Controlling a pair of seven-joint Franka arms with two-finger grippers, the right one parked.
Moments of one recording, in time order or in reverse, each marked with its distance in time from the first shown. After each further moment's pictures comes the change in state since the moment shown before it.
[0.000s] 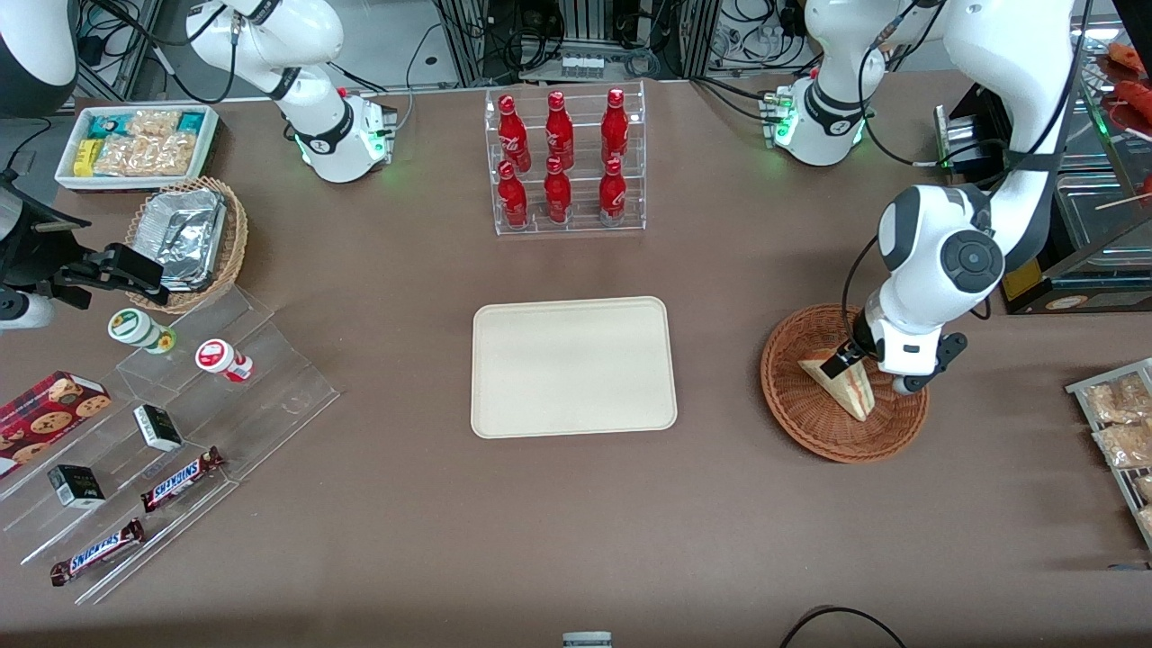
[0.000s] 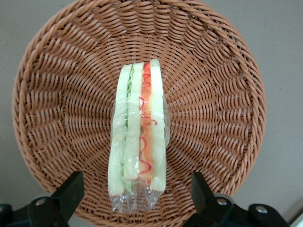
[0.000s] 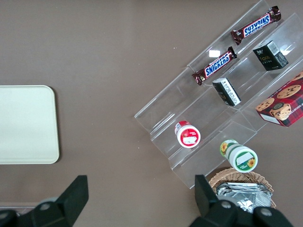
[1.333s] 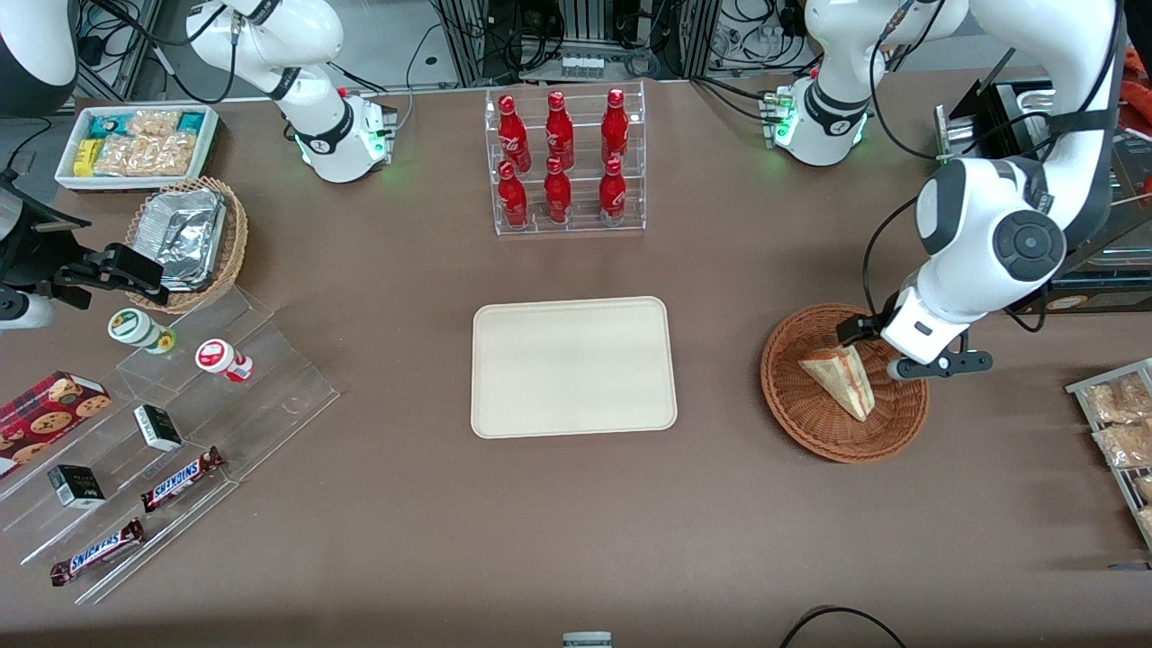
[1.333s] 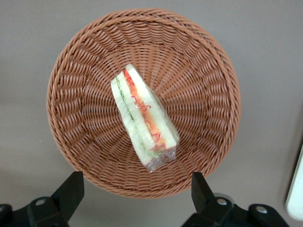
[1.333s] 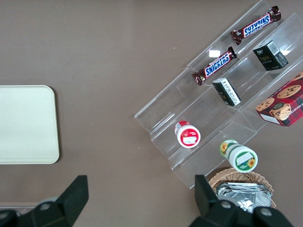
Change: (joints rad) arm 0.001 -0.088 0.018 0.095 0.000 -0.229 0.507
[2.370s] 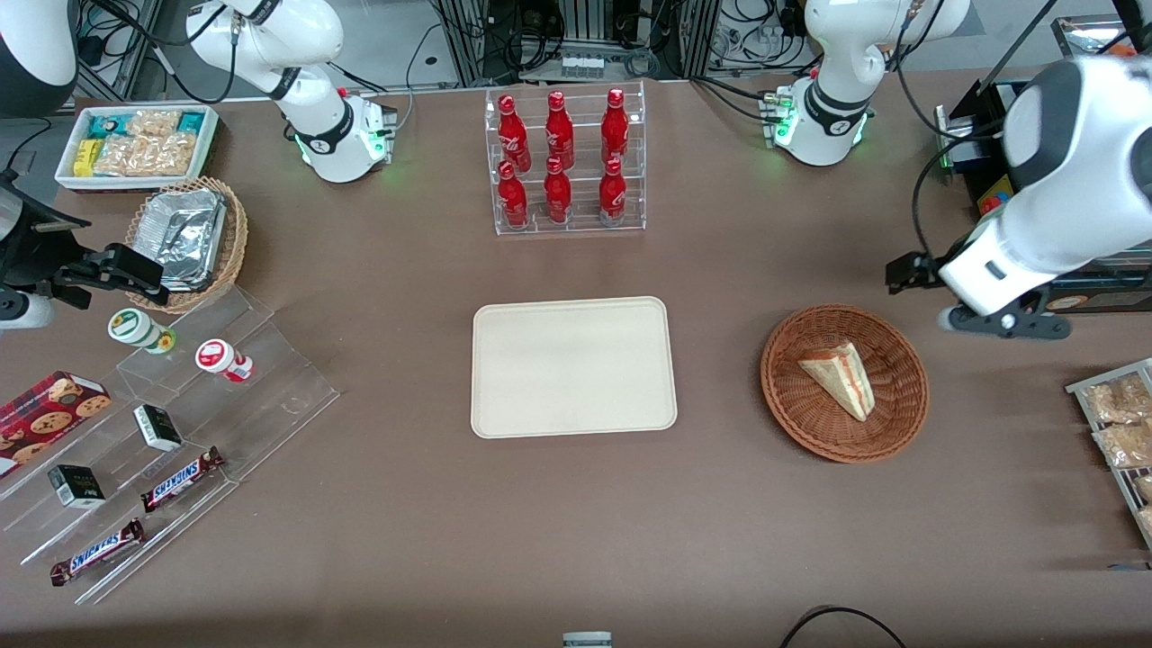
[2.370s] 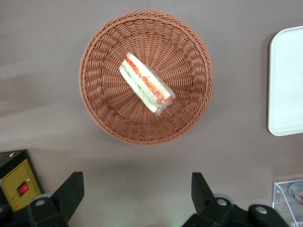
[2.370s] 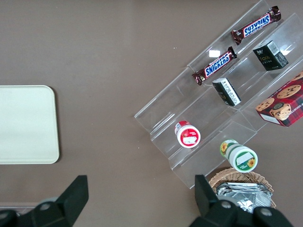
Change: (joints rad) arm 0.004 -0.089 0.017 0.236 0.002 -0.415 0.333
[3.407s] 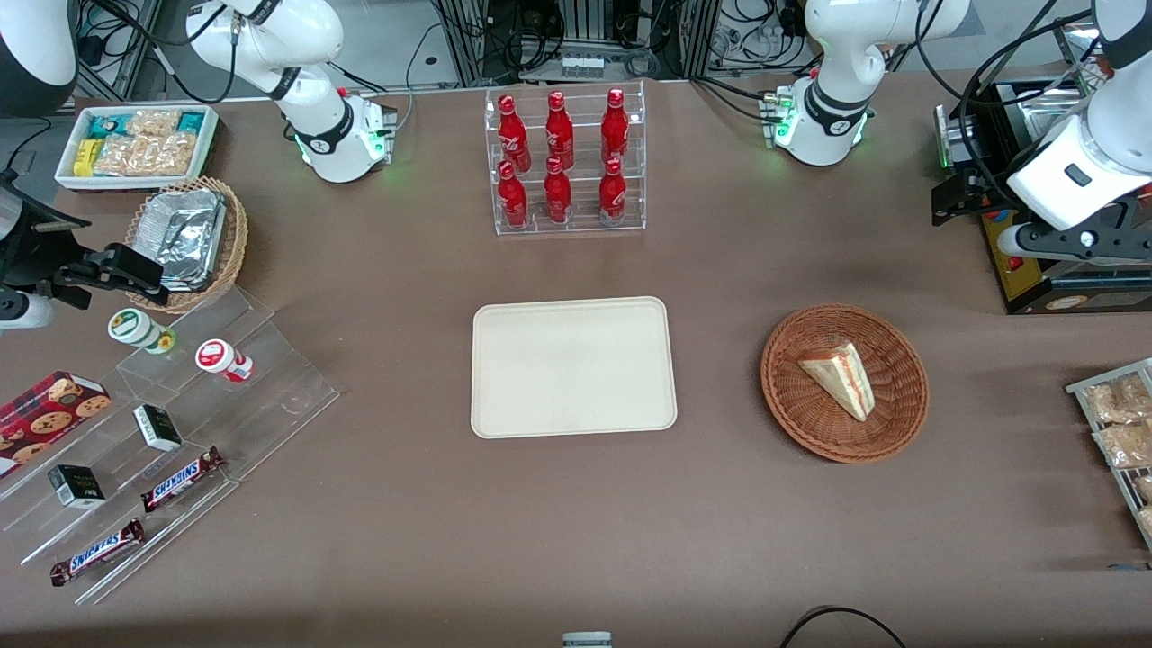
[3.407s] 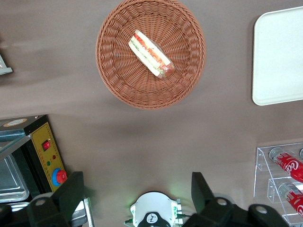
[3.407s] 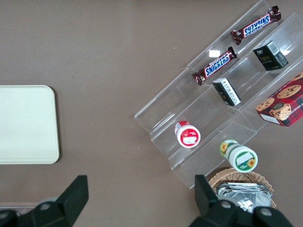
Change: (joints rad) arm 0.016 -0.093 0.000 0.227 0.002 -0.360 0.001
